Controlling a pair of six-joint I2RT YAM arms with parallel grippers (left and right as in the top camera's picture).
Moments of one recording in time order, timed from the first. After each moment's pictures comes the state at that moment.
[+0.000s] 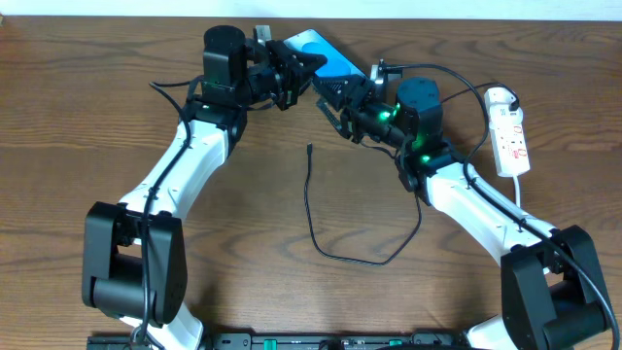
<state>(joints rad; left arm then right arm) -0.23 1.80 1.28 0.20 0.78 -1.49 0.40 1.68 1.01 0.47 -0.59 1.50</state>
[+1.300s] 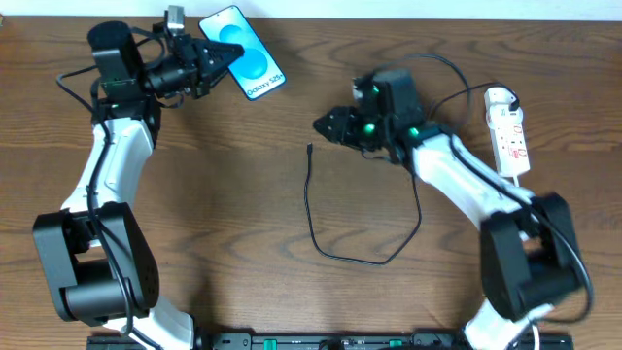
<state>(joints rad) 0.15 1.80 1.28 0.25 1.23 -1.14 0.40 1.87 1.25 -0.18 -0.55 0.70</state>
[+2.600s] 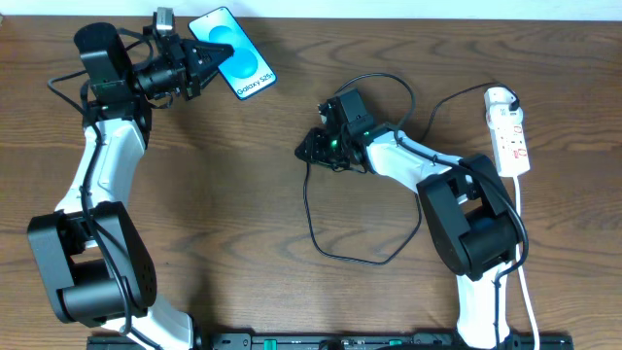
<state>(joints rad) 0.18 1.80 1.28 0.25 1.26 -1.17 0.51 2.15 1.35 -0.19 -0.48 0.71</state>
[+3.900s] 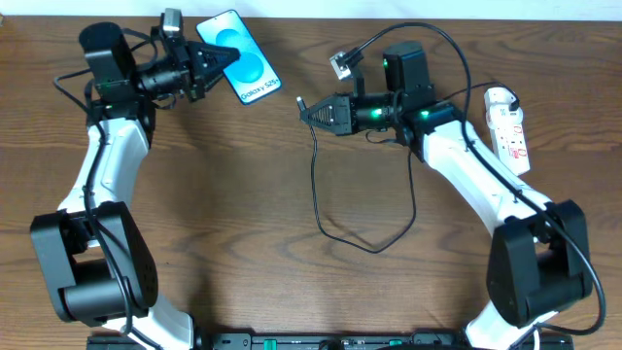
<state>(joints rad) 0.16 1.80 1.28 0.25 1.31 -1.17 0.37 1.82 1.35 -0.16 -1.01 0.45</state>
